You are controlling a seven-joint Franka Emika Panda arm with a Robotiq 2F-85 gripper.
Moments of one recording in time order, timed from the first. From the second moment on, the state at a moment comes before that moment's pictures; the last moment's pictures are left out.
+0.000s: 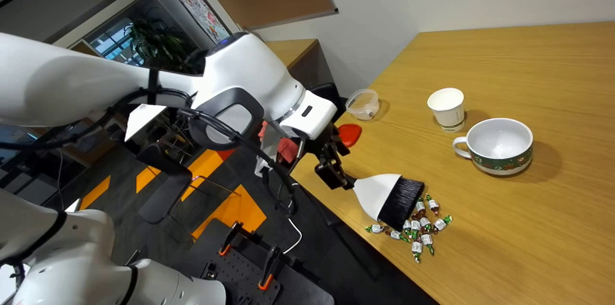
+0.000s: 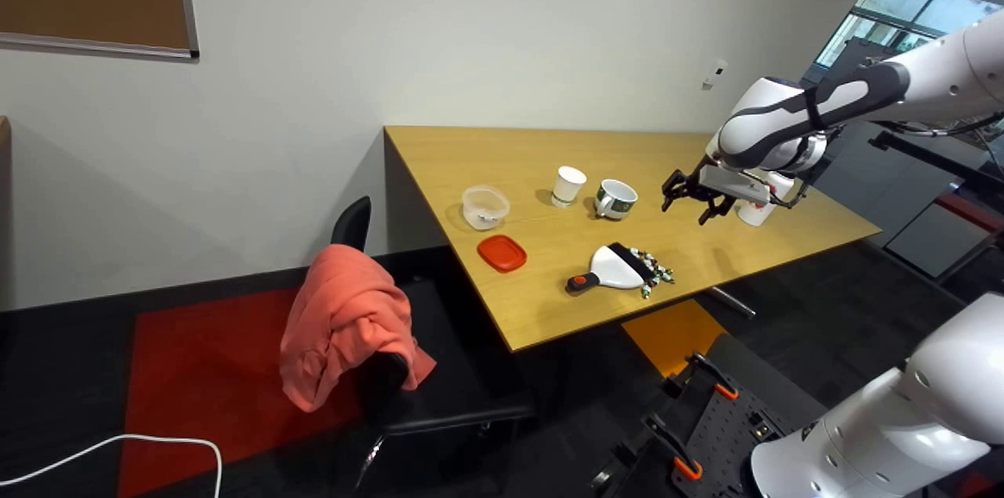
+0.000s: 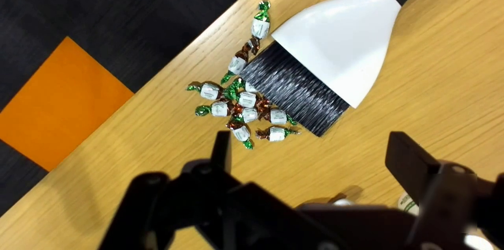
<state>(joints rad) -0.40 0.05 -0.25 -2.41 -0.07 2.59 0.41</state>
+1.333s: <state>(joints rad) -0.45 0.61 -0.32 -2.10 0.20 2.77 0.30</state>
